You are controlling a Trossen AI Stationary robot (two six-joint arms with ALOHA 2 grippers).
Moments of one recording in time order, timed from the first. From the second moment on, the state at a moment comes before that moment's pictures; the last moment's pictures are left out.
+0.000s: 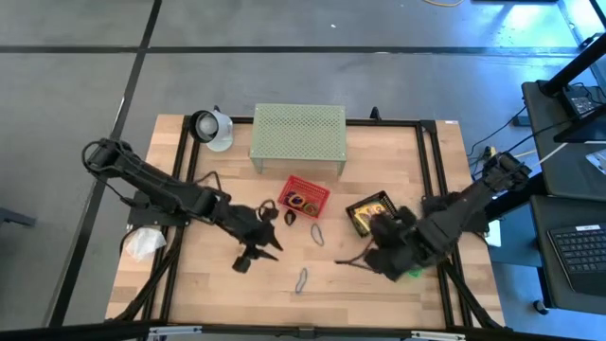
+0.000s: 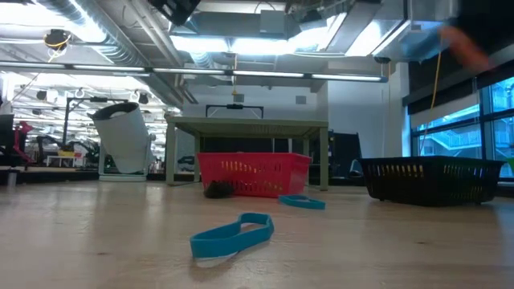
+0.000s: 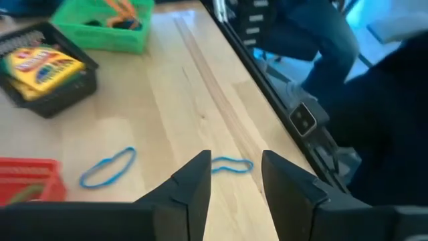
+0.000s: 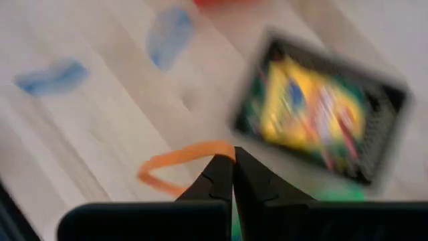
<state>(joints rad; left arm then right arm) -0.36 1.33 0.95 -0.20 0.08 -0.09 0.68 1.49 1.27 -1.17 0.44 1.30</state>
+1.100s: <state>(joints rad) -0.47 1.64 1.06 -0.10 -0.03 0.20 0.87 1.50 1.06 -1.39 0.05 1.80</state>
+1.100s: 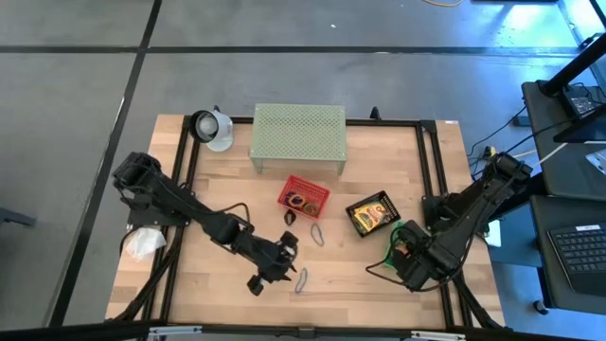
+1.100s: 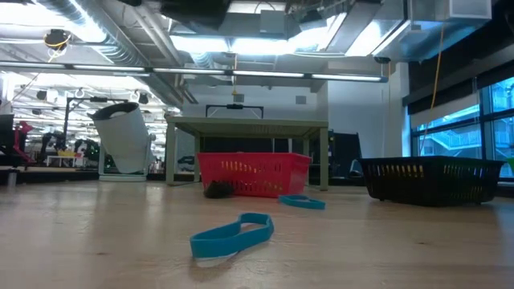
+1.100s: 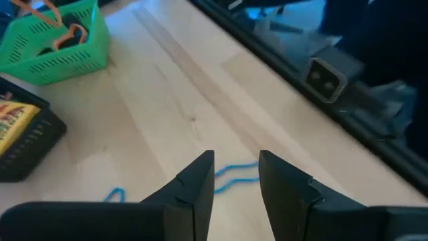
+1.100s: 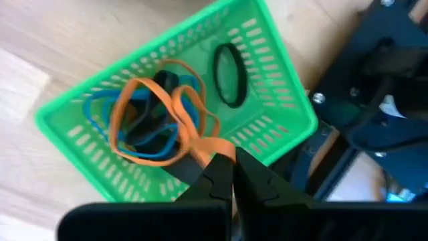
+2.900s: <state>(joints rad) -0.45 2.00 1.38 -0.42 0.07 0.54 0.83 1.50 0.96 -1.32 0.00 1.71</state>
